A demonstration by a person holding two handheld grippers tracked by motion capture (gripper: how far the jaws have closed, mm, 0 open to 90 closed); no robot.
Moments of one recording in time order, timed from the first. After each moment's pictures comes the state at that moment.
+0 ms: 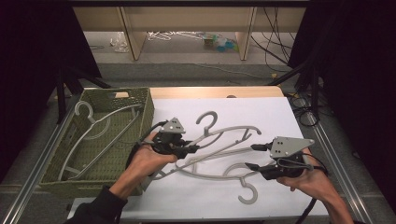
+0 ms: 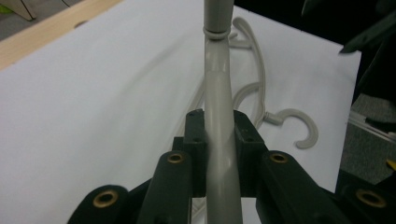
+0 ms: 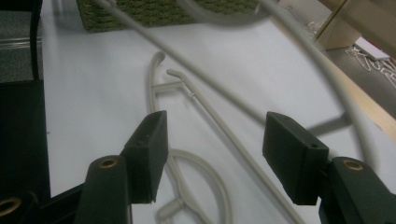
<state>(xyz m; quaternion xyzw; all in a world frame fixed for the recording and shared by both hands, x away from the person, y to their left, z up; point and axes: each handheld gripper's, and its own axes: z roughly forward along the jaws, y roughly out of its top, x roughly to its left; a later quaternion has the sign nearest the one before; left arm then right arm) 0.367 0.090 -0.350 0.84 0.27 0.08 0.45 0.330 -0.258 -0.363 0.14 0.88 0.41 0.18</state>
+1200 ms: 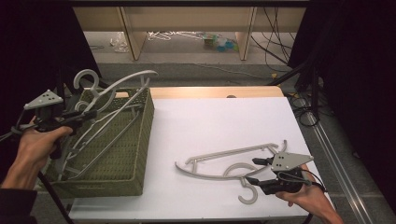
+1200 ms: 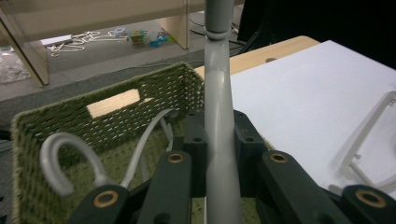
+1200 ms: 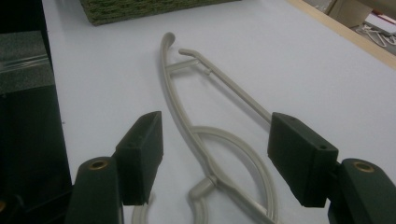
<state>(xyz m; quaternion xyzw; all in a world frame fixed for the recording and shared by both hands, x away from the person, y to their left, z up) 0.379 0.338 -0.311 0.73 0.44 0.24 0.46 0.313 -0.267 -0.406 0.19 0.87 0.44 0.15</state>
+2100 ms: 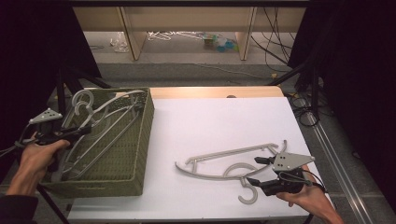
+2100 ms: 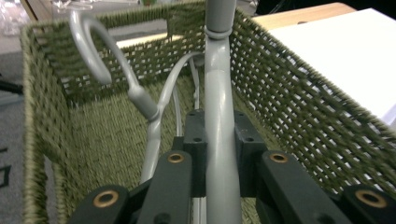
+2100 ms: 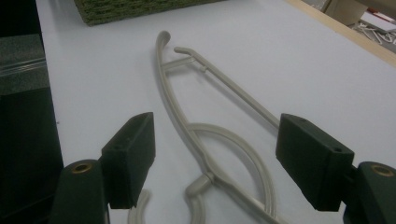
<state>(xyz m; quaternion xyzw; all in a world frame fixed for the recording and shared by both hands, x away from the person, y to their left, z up) 0.386 0.372 -0.375 0.73 0.49 0.21 0.43 0.314 -0.270 -0.411 0.20 0.86 0.44 0.15</state>
